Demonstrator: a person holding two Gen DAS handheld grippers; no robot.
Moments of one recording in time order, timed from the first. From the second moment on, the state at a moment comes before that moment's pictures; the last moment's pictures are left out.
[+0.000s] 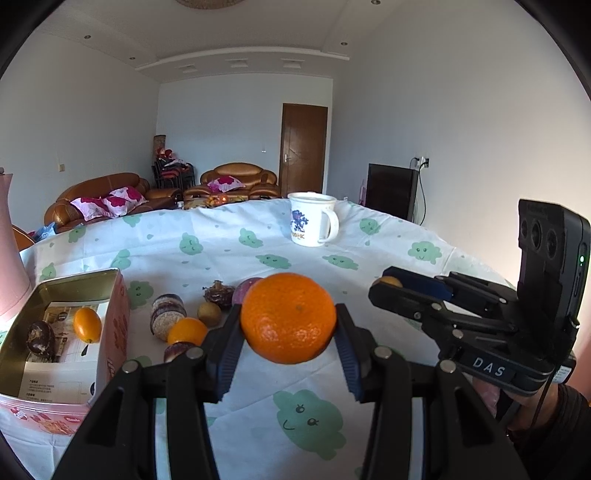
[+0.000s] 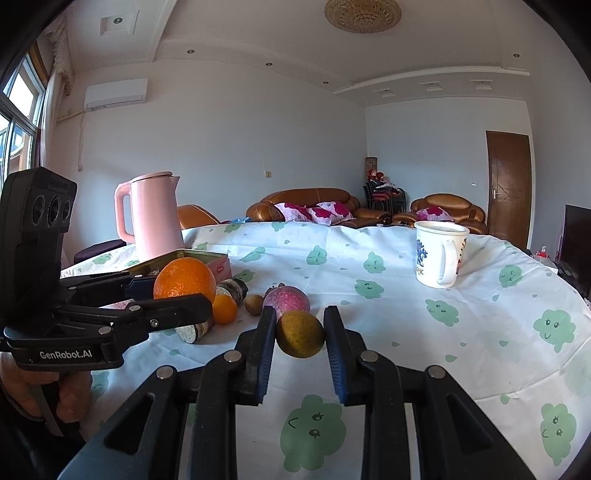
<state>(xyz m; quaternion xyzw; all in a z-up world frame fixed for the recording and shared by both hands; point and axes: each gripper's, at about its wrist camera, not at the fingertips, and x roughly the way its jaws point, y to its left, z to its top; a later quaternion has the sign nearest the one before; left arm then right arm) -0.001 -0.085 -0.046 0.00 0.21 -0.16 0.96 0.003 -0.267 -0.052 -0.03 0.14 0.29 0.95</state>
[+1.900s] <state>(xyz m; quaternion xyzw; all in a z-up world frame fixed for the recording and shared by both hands) -0.021 -0.044 -0.011 0.00 0.16 -0.09 0.98 -0.010 -0.224 0.025 -0.05 0.09 0.34 0.94</state>
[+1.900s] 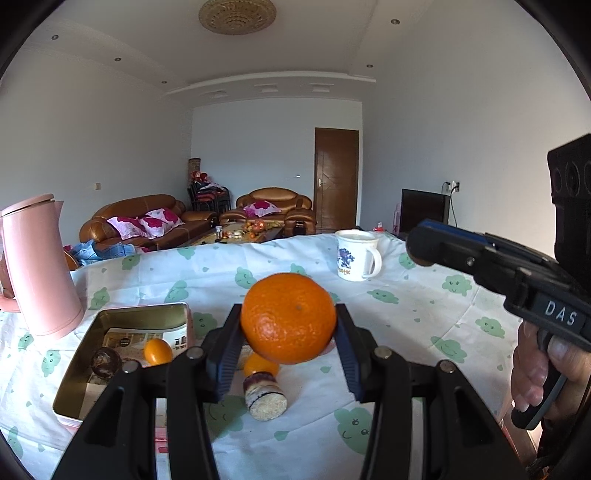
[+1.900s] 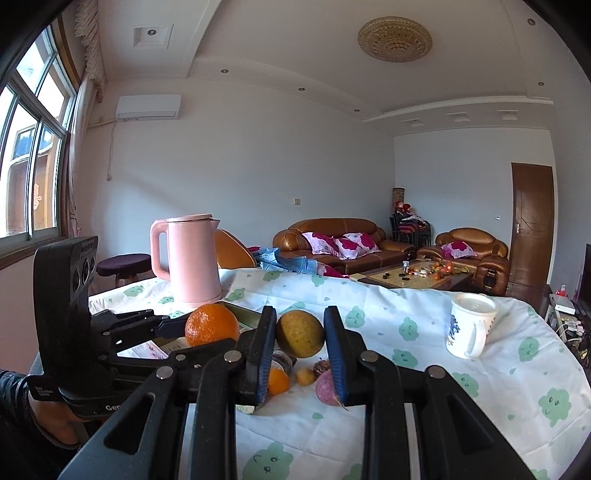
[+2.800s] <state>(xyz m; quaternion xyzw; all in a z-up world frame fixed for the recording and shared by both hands) 0.001 0.035 -0.018 -0.02 0.20 0.01 0.98 0.033 -0.135 0.029 -0.07 0.13 0.40 0.90</state>
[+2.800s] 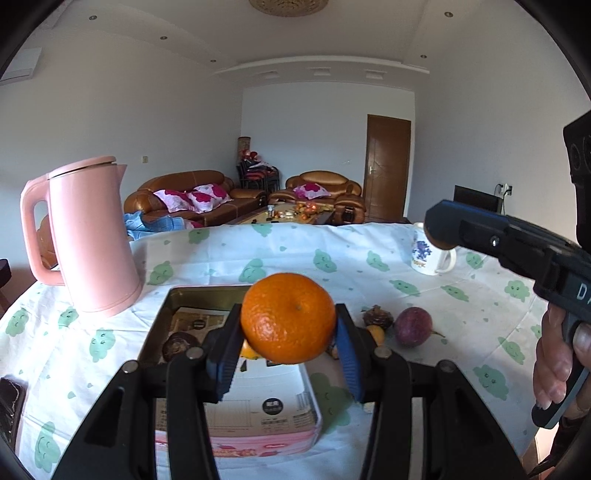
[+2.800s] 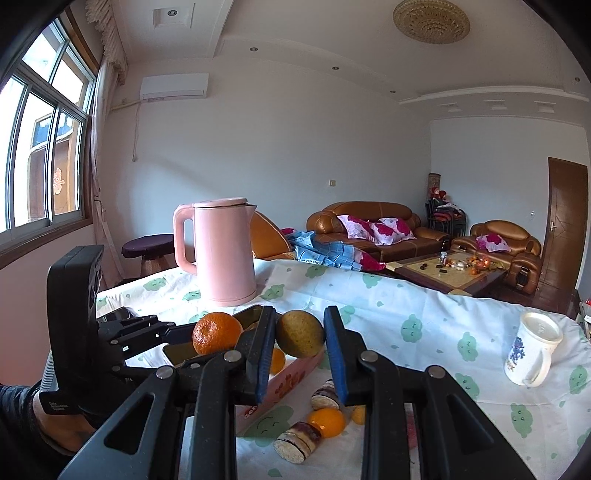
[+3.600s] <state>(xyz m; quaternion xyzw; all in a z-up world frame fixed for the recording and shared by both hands) 0.011 0.081 -0.028 -0.03 0.23 0.06 0.97 0.062 -0.074 0.009 -0.09 0.17 0.43 0.88</state>
